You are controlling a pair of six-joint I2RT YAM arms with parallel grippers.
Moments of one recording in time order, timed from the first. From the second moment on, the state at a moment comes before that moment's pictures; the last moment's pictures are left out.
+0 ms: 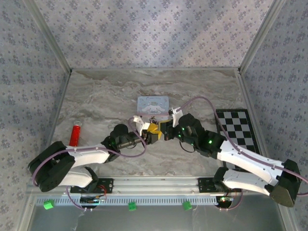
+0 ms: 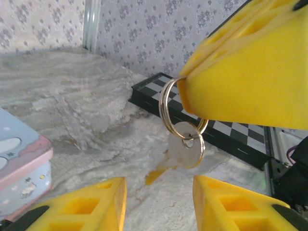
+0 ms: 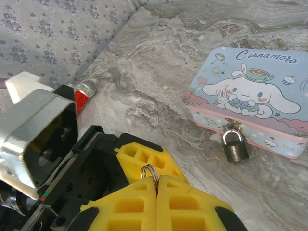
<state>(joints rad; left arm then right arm) -0.87 1.30 0.37 0.86 0.31 -0.27 0.96 1.00 0.78 -0.19 0.10 0.51</state>
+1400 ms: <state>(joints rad) -0.87 1.19 0.34 0.78 0.31 -0.16 0.99 1.00 0.78 -0.20 0.14 0.52</state>
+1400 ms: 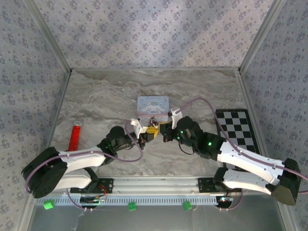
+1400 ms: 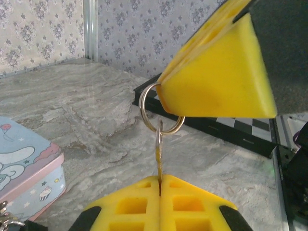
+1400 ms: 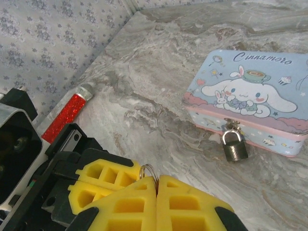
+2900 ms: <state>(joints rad) -0.94 1.33 1.07 -0.79 0.40 0.20 0.70 0.96 0.36 0.28 -0.75 -0.07</state>
